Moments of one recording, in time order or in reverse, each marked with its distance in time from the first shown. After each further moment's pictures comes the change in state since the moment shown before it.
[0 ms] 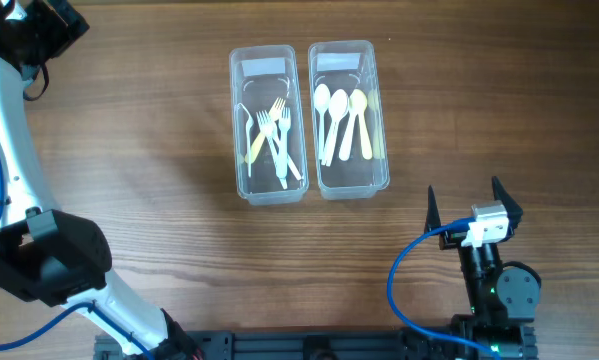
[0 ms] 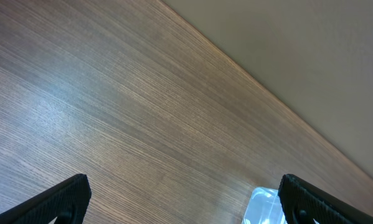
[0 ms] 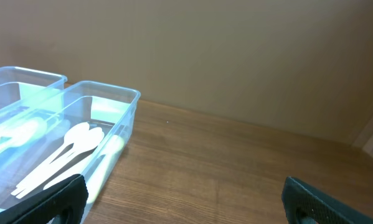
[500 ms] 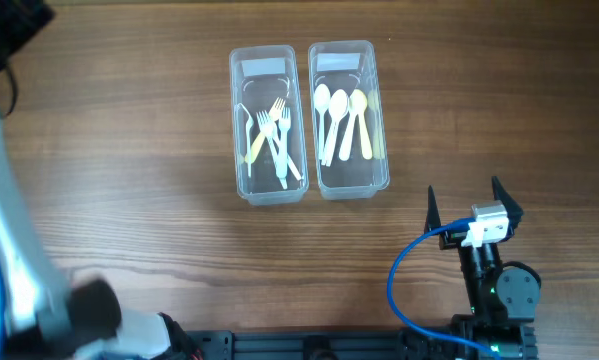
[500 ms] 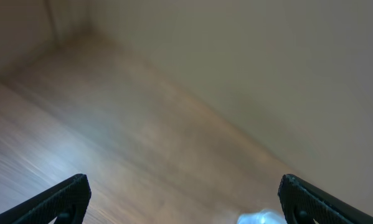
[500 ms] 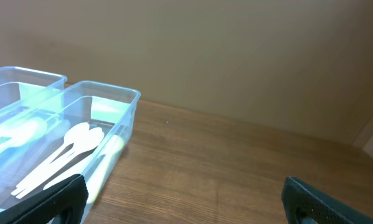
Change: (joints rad) left arm 0.014 -0.296 -0.004 0.018 -0.108 -0.008; right arm 0.000 0.000 0.000 0.000 0.000 0.000
